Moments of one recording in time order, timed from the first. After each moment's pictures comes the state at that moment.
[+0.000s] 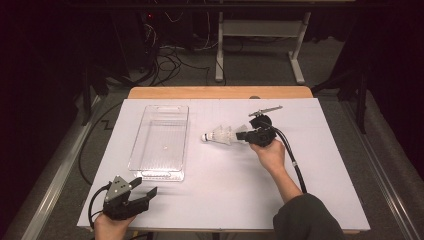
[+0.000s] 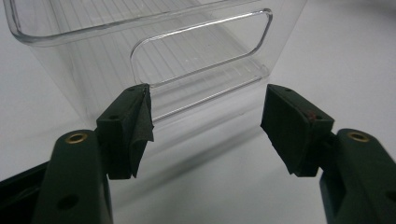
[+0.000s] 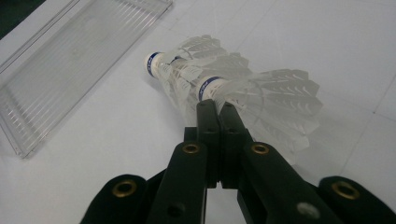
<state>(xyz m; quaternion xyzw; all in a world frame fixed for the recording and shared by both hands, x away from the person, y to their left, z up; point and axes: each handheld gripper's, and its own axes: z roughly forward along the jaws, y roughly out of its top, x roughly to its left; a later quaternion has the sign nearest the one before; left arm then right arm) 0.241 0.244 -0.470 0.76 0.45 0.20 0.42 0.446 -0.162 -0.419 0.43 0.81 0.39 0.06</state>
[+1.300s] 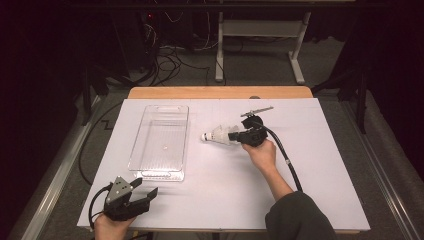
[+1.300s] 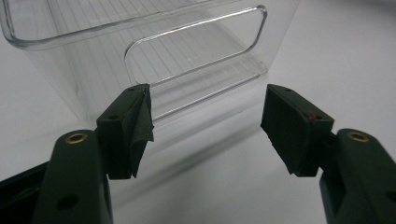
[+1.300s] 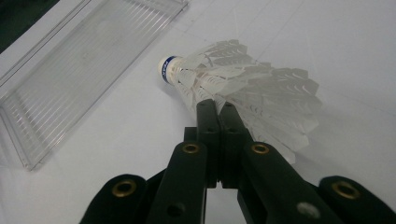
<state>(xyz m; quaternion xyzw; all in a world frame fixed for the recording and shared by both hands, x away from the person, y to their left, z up) 0.239 0.241 -0.469 0.77 0.44 0.20 0.42 0.453 -0.142 -0.429 0.43 0.81 0.40 0.04</state>
